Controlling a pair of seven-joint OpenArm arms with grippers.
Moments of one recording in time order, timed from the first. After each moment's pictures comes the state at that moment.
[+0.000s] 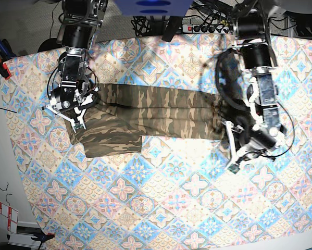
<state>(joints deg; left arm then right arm) -11.5 -7.1 -8.9 96.7 0.0 -42.5 75.2 1.3 -1.8 16.5 81.2 -24.9 28.4 -62.7</state>
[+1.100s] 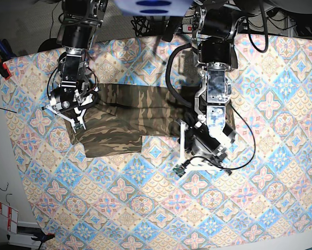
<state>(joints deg) -12.3 8.8 2.5 100.4 20.8 -42.6 71.9 1.3 -1.8 16.5 81.2 -24.9 28.4 -62.7</state>
